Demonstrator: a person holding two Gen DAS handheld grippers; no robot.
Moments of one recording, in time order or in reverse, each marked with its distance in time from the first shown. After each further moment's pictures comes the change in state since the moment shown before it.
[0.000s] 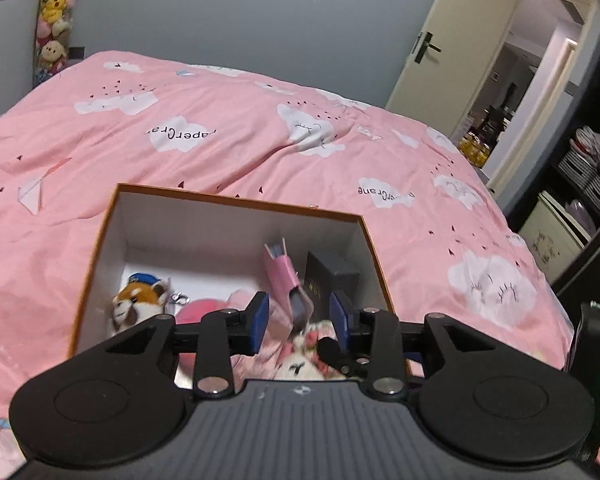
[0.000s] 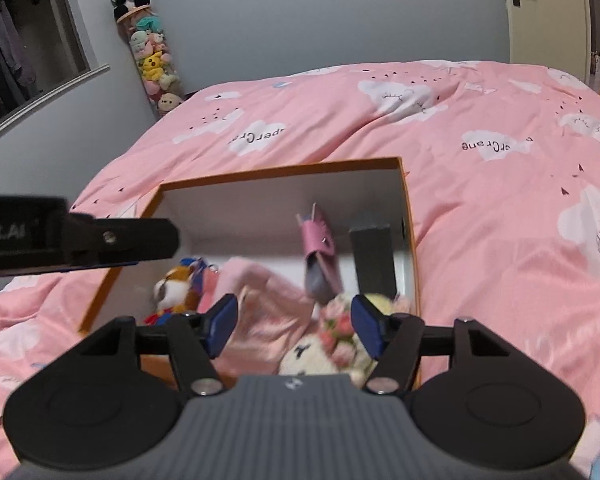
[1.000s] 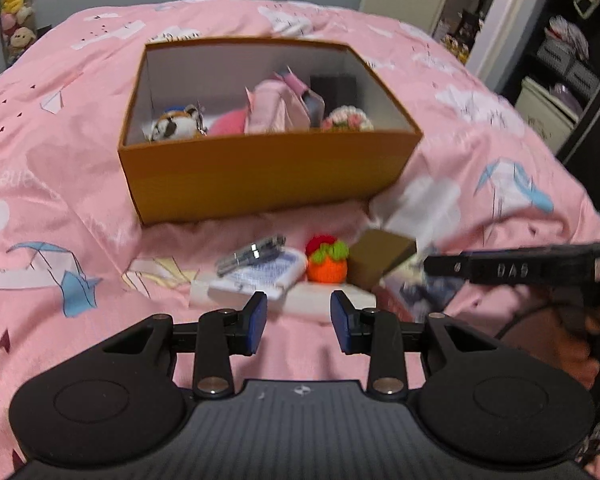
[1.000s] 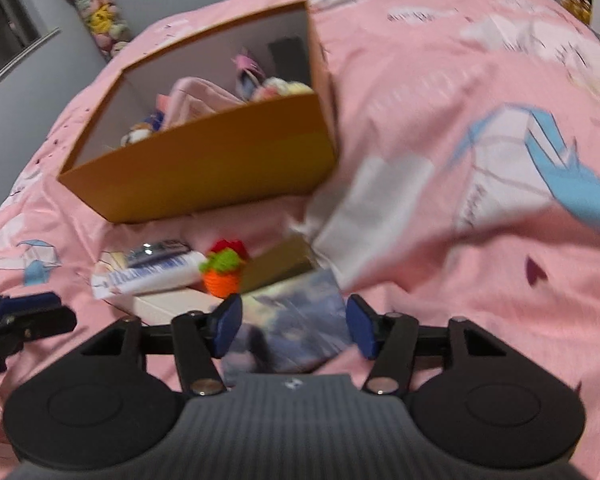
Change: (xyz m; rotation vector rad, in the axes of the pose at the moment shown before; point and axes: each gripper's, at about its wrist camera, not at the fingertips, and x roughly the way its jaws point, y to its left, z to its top) left arm -0.049 0.033 -0.148 0.198 0.234 0.003; right arm -0.059 -0.038 -0.132 0.146 0.230 -0.088
